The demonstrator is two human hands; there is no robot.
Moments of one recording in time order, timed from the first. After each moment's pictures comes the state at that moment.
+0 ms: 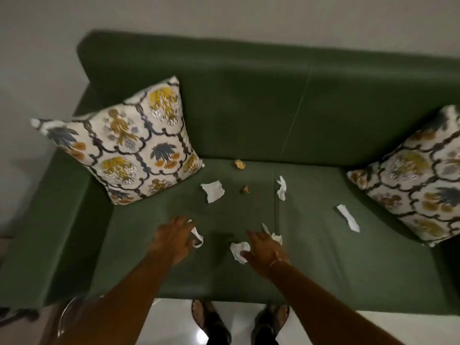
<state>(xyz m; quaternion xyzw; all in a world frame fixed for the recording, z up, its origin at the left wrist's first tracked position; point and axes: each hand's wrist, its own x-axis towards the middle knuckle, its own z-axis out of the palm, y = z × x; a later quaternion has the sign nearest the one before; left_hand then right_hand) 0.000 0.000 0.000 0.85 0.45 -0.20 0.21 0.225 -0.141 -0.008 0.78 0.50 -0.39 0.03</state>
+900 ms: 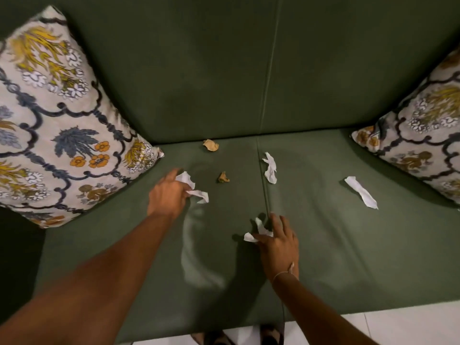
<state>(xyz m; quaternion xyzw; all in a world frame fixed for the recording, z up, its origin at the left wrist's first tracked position) 0.134 0.083 -0.108 0.87 0.47 -0.10 0.15 0.273 -0.168 -0.135 0.88 0.42 -0.21 -0.06</state>
